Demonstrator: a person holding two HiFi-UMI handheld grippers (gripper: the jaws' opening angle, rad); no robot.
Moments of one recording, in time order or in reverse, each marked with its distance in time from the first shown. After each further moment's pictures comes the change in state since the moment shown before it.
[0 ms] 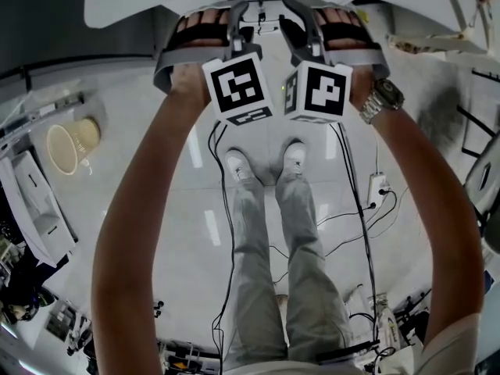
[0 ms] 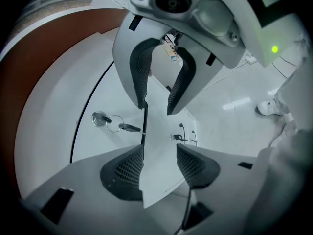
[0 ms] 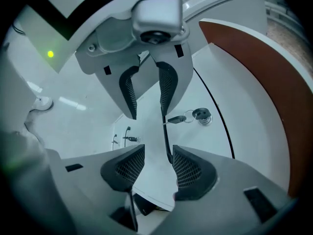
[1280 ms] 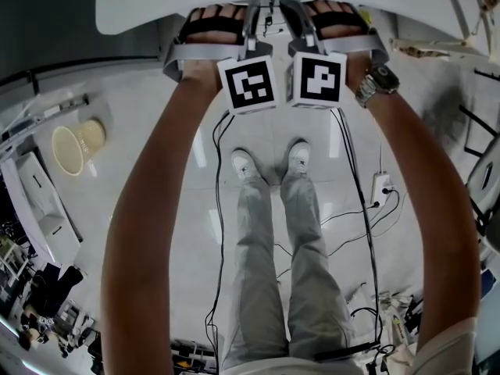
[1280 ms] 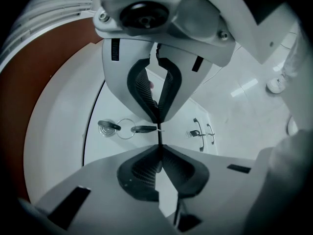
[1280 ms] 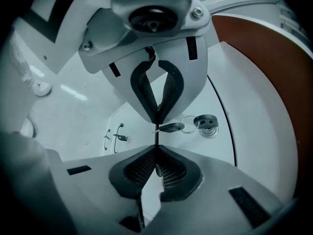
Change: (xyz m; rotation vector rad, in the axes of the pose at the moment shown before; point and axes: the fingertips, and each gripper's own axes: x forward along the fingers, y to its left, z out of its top) left arm 0.014 0.018 0.011 0.077 -0.057 0.115; right arm 0.026 -0.014 0.005 -0.103 0.003 -0.025
